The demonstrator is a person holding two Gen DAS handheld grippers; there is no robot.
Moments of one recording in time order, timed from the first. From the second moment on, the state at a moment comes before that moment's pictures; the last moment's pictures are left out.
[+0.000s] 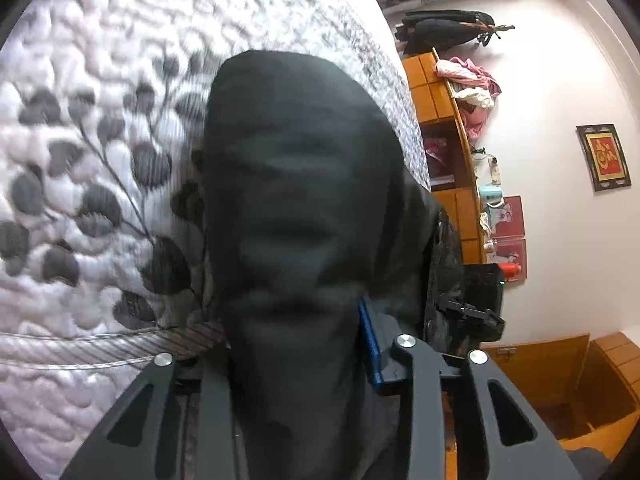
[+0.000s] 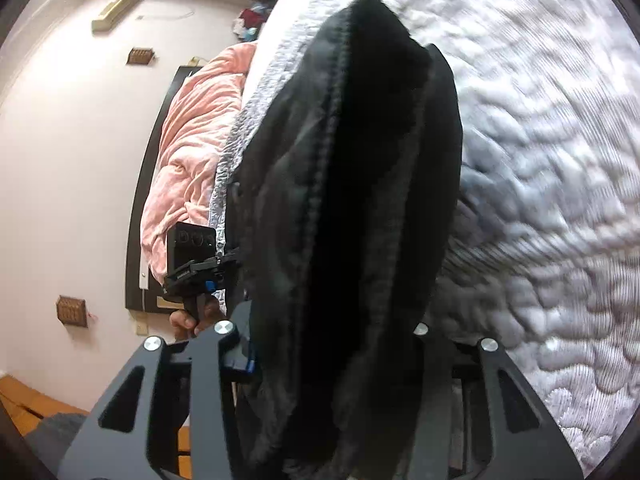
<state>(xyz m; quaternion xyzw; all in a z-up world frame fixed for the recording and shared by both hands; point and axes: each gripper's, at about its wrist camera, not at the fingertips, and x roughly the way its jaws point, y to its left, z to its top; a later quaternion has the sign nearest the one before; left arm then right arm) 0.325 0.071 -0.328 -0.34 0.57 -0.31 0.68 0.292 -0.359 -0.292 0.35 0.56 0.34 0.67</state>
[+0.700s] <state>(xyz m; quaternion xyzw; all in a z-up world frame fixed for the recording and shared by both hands) 0.459 0.235 -0.332 -0.41 0.55 -0.19 0.70 0.506 -0.174 -0.306 0.28 0.60 0.38 0.64</state>
